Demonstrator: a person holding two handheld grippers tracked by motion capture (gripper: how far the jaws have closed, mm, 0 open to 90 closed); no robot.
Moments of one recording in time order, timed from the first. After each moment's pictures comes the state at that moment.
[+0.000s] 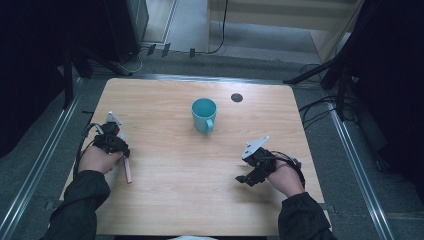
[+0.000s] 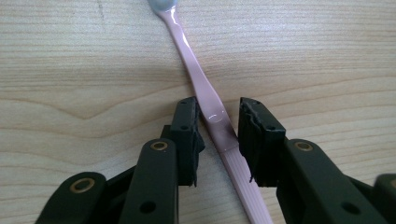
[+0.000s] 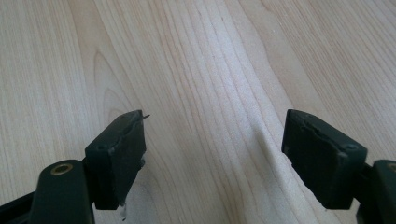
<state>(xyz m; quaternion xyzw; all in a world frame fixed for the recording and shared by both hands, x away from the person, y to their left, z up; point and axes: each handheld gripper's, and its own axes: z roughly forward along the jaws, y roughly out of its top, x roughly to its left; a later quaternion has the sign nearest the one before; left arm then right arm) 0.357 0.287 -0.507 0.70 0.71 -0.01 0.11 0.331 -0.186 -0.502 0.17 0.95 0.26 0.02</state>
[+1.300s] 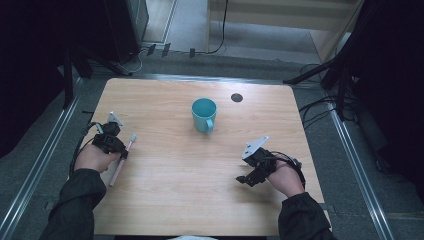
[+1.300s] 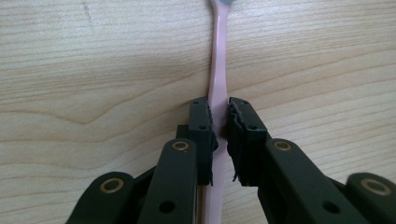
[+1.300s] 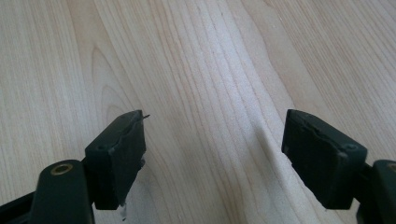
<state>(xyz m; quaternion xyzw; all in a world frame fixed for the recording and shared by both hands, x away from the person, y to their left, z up) 0.359 0.288 -0.505 0.73 0.67 -0.03 0.12 0.330 -0.186 -0.503 0.17 0.95 0.26 0.02</state>
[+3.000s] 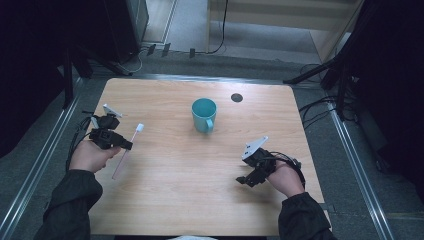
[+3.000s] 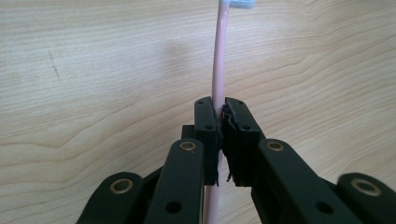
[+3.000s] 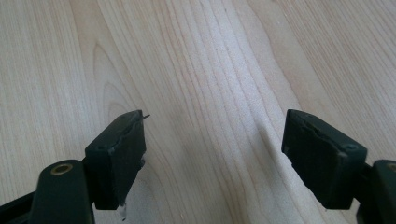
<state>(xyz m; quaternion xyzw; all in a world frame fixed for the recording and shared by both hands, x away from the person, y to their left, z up) 0.344 0.279 -0.458 0.75 0.62 -0.02 0.21 0.331 -0.186 -0.504 0.17 0.95 0.25 0.02</state>
